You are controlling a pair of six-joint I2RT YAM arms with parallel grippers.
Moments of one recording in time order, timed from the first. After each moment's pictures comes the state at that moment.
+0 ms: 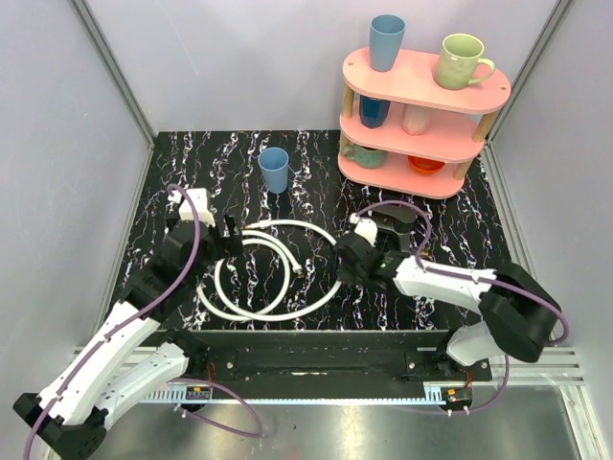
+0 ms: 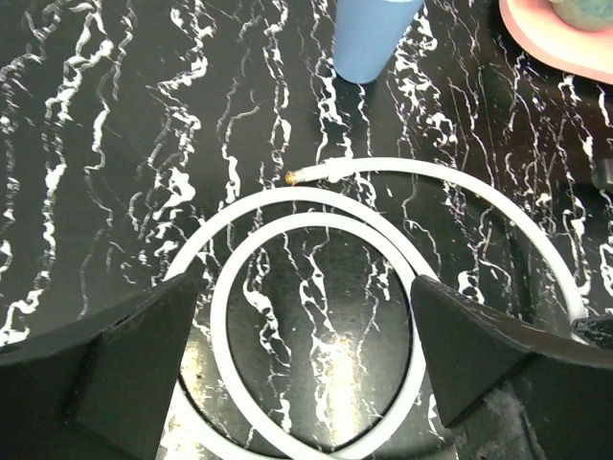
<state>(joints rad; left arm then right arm) -0.60 0.68 0.81 -0.59 -0.49 -0.34 0.89 1.47 0.79 -0.23 0.32 0.81</state>
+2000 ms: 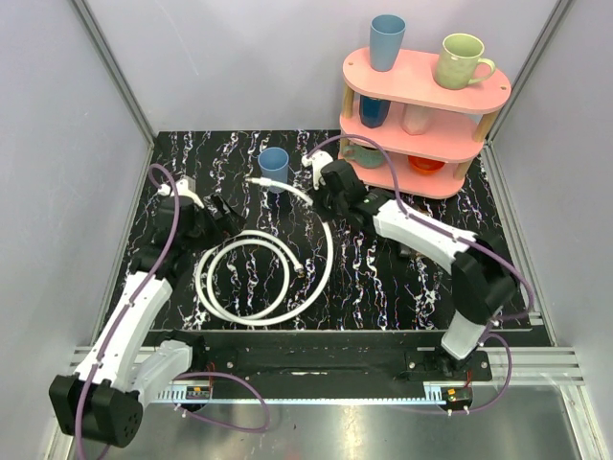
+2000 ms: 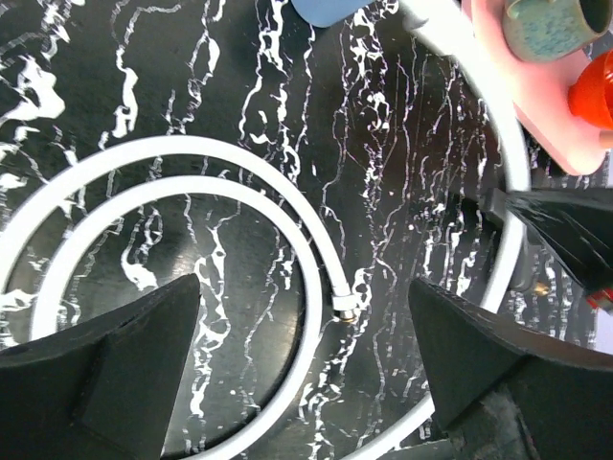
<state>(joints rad) -0.20 0.88 0.81 -0.50 0.06 -0.62 0.71 1.77 1.35 -0.26 0.05 0.07</state>
